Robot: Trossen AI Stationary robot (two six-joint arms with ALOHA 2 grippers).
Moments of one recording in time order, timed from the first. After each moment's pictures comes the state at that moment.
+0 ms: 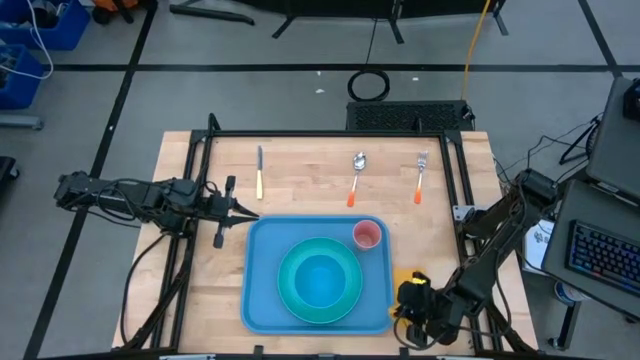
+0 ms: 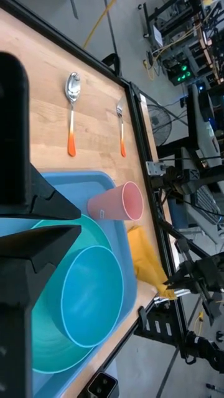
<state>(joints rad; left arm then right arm) -0.13 0.57 0.49 -0.17 -0.03 0.15 0.93 1.51 0.97 -0.46 0.36 1.23</state>
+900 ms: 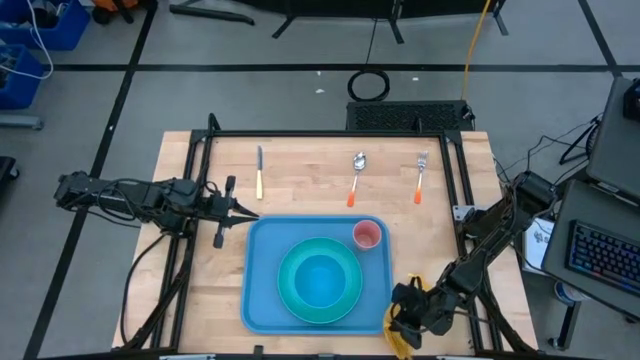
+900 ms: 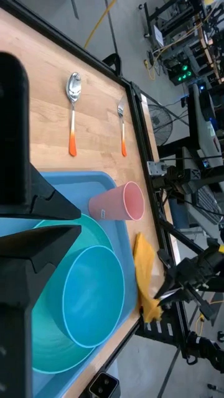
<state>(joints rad) -0.13 0.57 0.49 -0.17 -0.03 0.15 0.90 1.54 0.77 0.02 0.23 1.38</state>
